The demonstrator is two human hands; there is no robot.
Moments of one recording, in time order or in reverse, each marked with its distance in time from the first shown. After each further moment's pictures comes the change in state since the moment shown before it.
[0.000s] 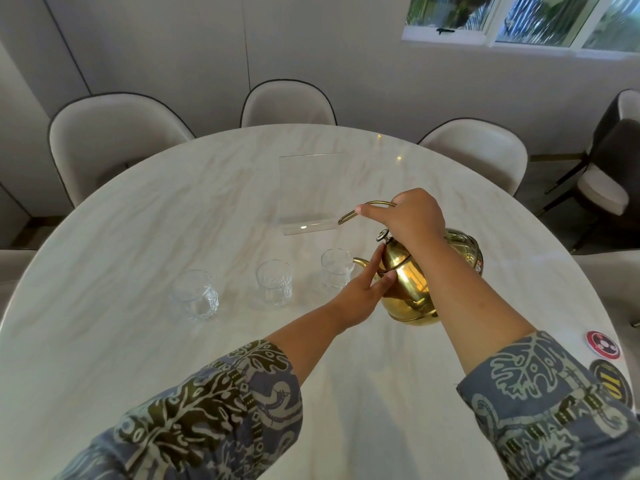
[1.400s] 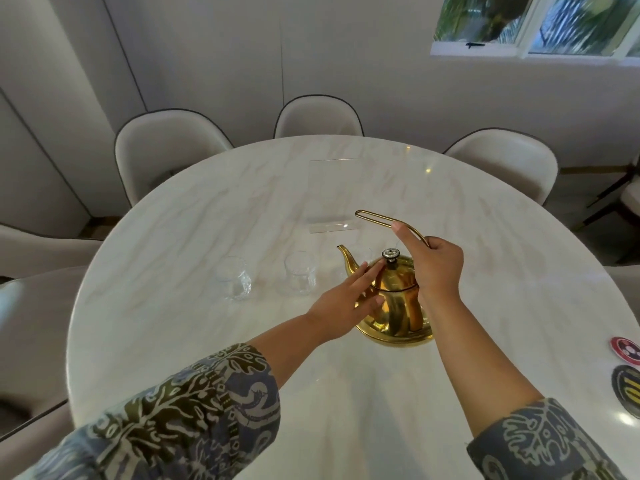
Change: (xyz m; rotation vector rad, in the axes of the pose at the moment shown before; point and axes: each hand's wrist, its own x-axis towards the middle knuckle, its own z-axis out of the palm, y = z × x) left_hand -0.081 -0.014 -0.016 0.638 0.115 0.069; right_hand -0.092 0.029 0.020 0.827 0.211 0.121
